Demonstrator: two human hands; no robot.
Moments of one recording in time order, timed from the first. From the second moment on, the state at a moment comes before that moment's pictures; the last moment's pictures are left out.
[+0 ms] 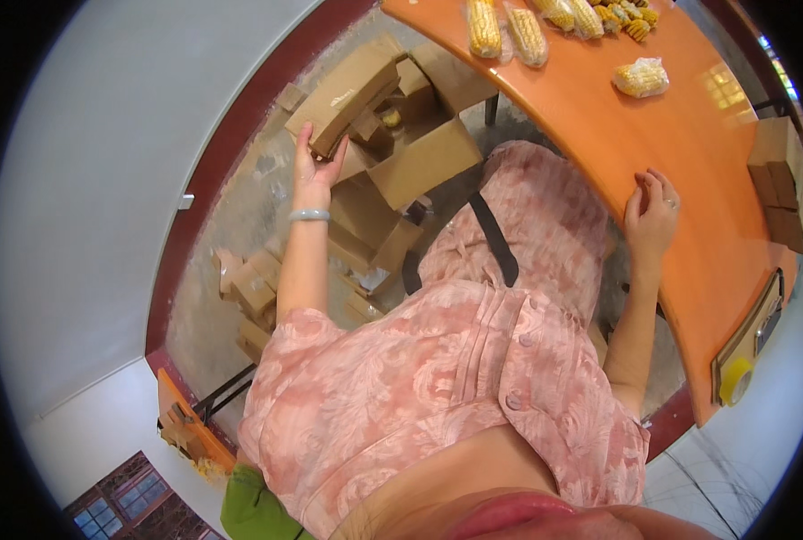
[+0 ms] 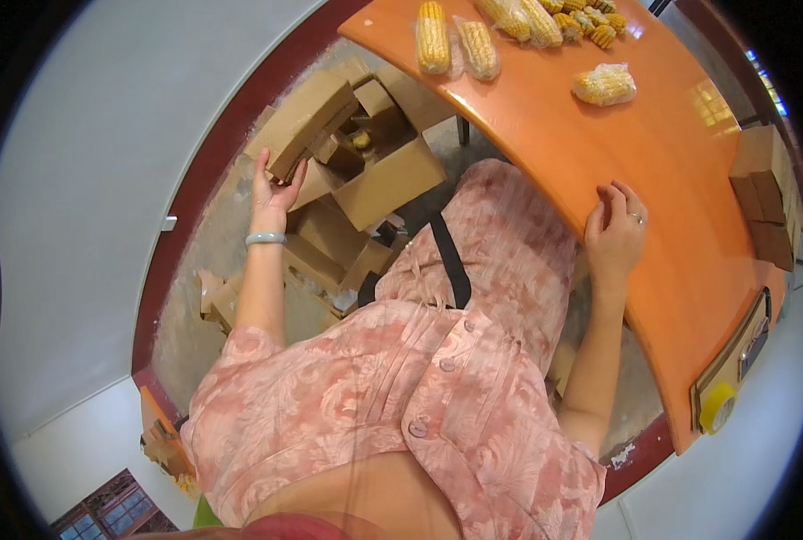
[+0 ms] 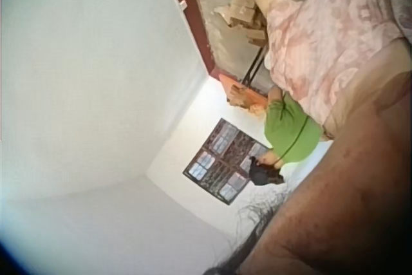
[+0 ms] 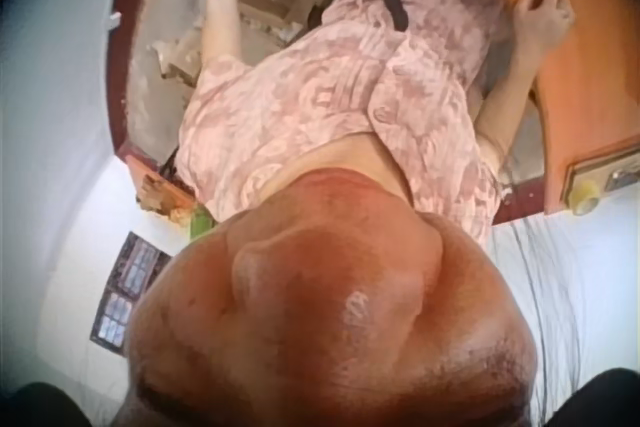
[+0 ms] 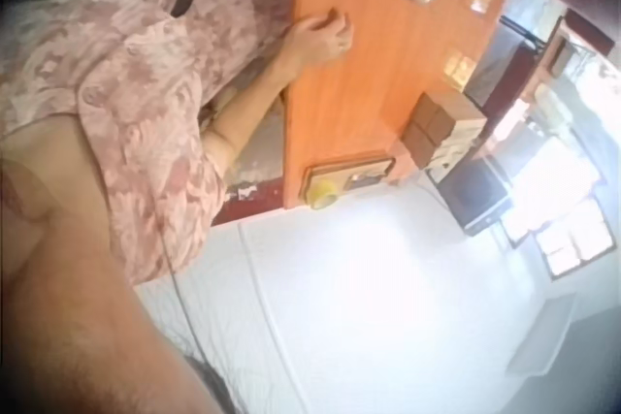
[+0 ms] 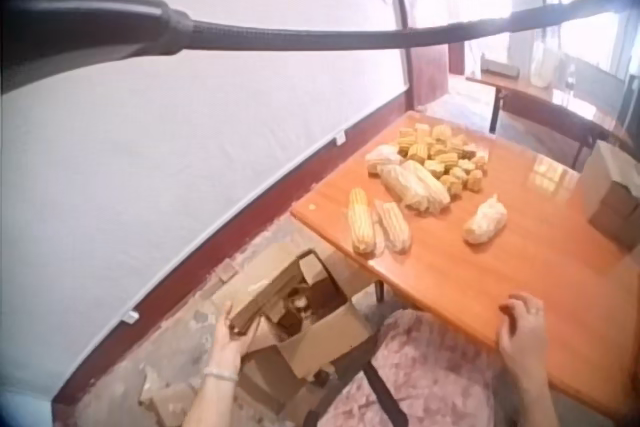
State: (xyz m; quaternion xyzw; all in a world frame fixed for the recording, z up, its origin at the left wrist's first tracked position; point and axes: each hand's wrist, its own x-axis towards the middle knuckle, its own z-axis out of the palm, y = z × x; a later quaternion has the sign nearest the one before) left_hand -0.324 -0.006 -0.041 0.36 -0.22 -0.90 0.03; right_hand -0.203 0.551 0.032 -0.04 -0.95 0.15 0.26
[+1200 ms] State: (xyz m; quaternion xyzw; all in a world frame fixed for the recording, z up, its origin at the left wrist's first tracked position) left_hand -0.510 0.344 0.095 -0.14 -0.55 -0.82 0.09; right_hand -0.475 0.564 0.096 -0.09 -0.48 0.87 0.03
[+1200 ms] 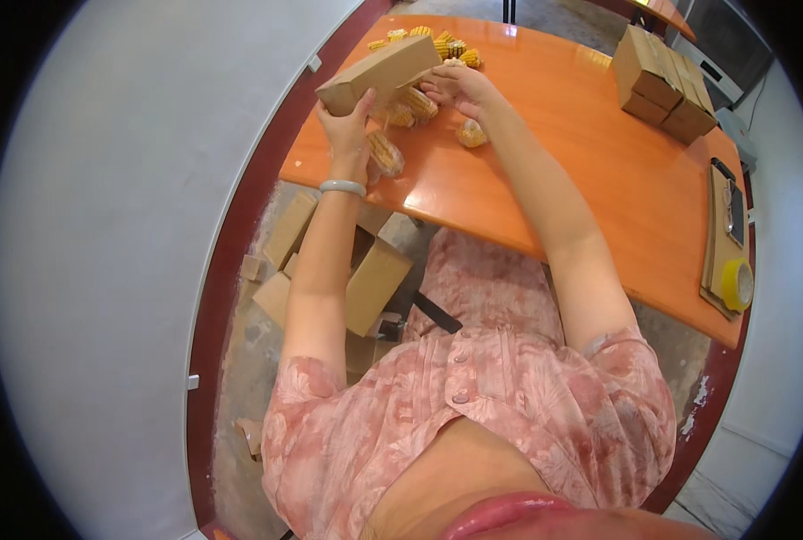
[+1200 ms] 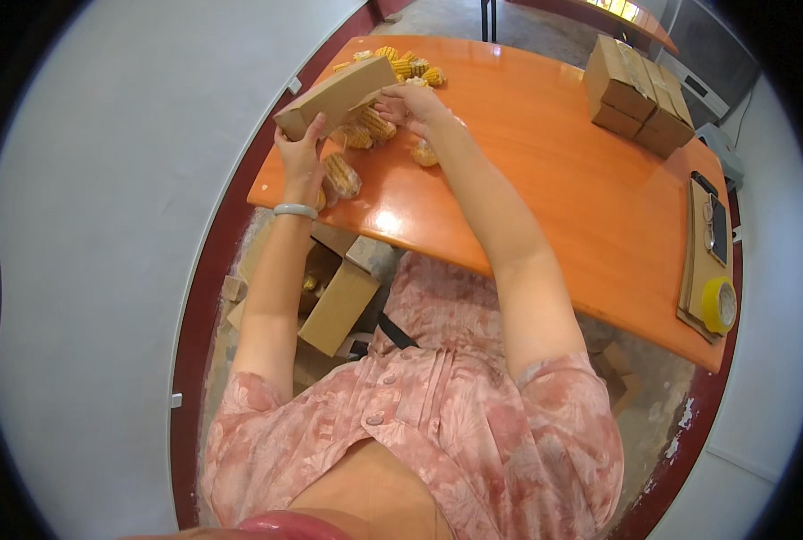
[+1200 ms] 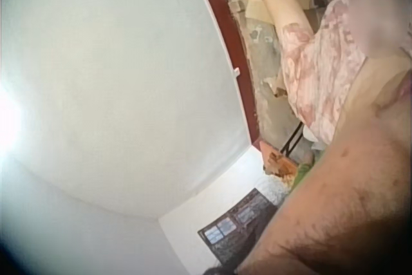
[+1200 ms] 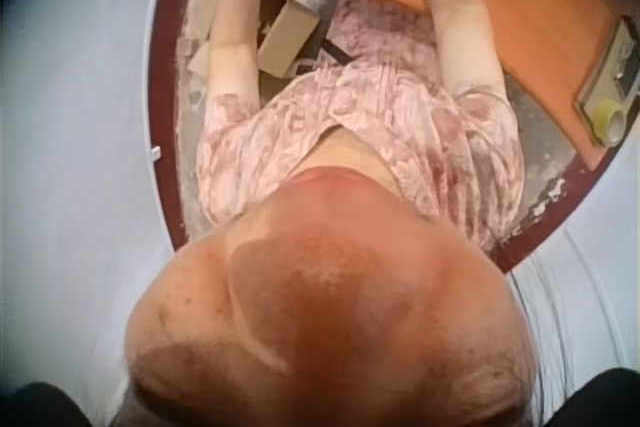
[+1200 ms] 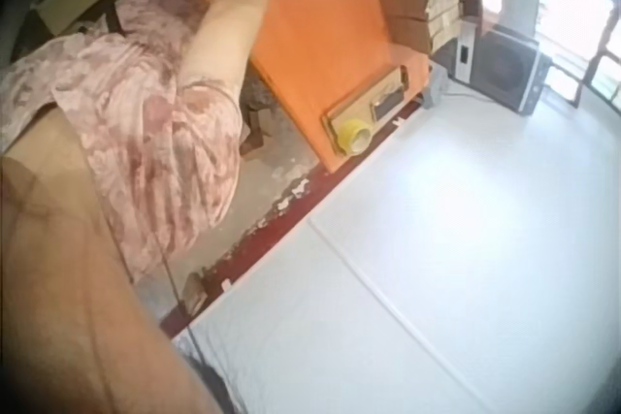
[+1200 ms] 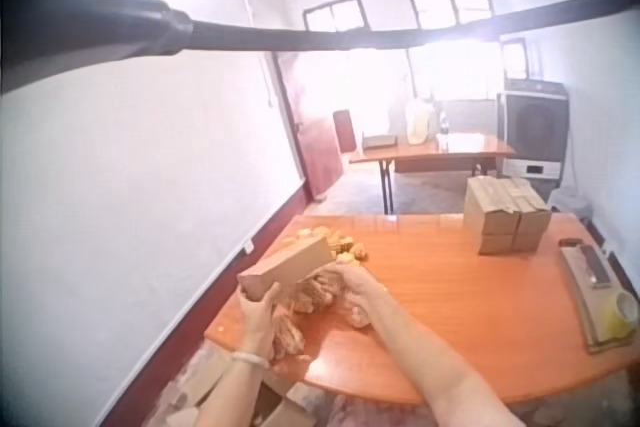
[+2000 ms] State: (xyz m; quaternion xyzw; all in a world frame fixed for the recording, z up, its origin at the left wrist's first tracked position) left_hand -0.505 0.364 0.096 -0.17 -0.60 -0.78 -0.07; right_hand -0.485 0.544 0.086 -0.03 -0.20 0.97 0.12
